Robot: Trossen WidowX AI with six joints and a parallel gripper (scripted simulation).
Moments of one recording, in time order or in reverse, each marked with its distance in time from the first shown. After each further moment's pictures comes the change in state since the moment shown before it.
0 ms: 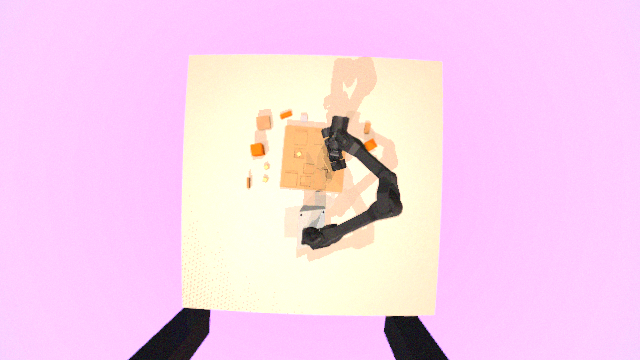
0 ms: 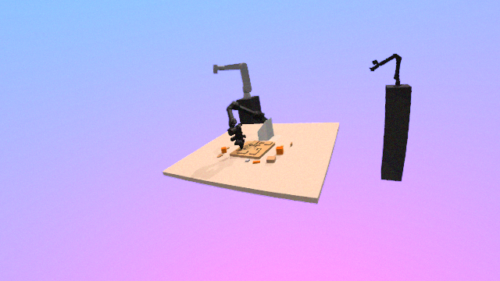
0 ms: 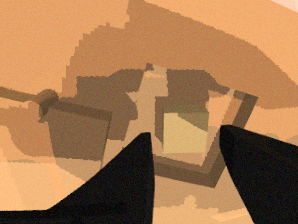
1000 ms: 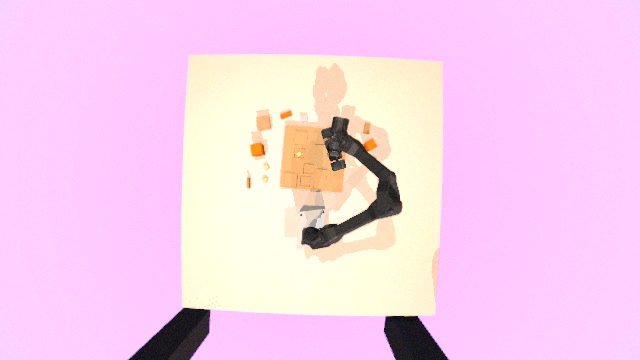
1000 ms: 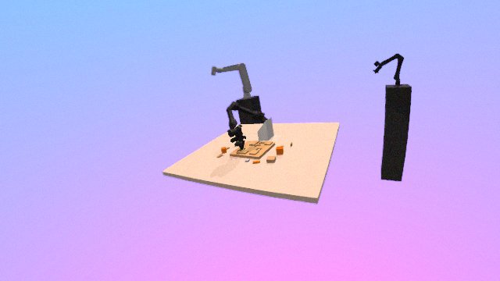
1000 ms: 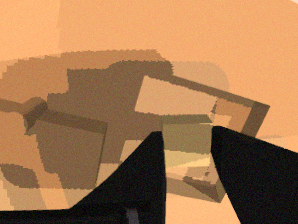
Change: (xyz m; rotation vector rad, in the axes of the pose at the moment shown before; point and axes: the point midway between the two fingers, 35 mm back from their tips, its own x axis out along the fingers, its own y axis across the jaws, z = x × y) arm 0.011 0.000 0.000 -0.001 -0.002 -0.001
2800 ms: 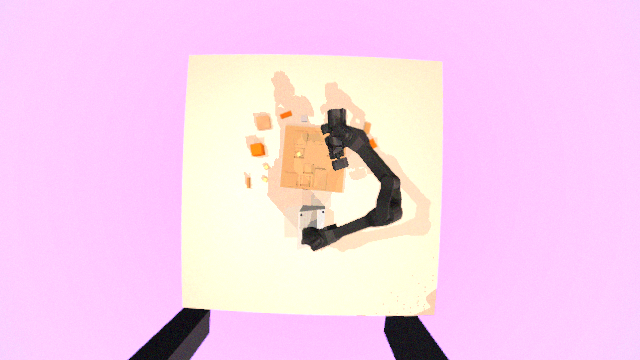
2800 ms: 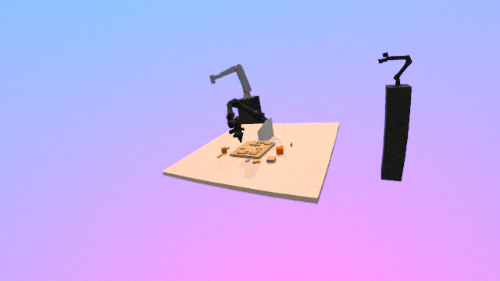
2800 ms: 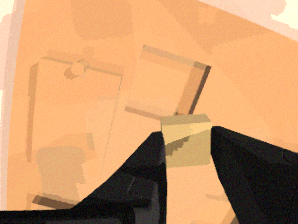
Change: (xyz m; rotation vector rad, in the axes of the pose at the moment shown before) arm -0.078 0.001 -0.003 -0.012 0.011 -0.009
